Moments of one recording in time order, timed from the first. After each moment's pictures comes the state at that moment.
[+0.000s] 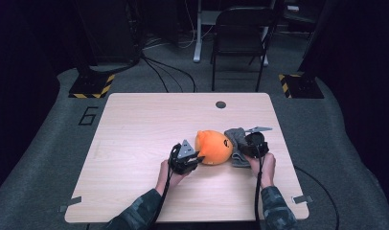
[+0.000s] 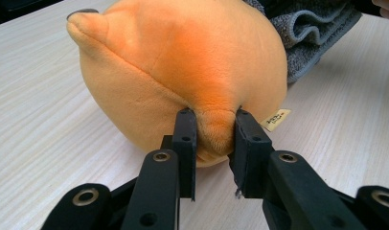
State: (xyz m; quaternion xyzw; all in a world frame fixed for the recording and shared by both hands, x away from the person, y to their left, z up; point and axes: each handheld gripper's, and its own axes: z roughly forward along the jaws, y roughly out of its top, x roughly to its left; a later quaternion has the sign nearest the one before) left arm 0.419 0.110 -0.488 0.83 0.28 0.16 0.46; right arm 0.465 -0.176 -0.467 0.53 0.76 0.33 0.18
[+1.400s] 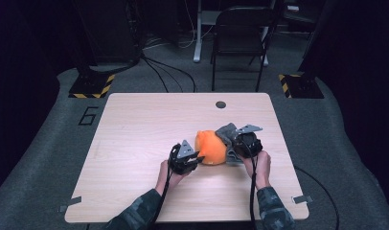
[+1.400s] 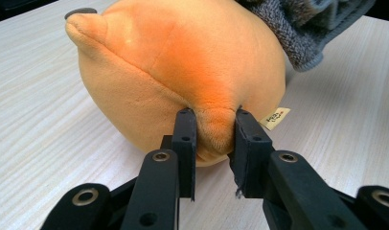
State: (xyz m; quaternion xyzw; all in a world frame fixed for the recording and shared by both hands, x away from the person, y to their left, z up) left arm 0.420 0.111 -0.490 0.83 0.27 0.16 0.46; right arm 0.450 -0.143 -0.444 0.47 0.79 0.32 0.24
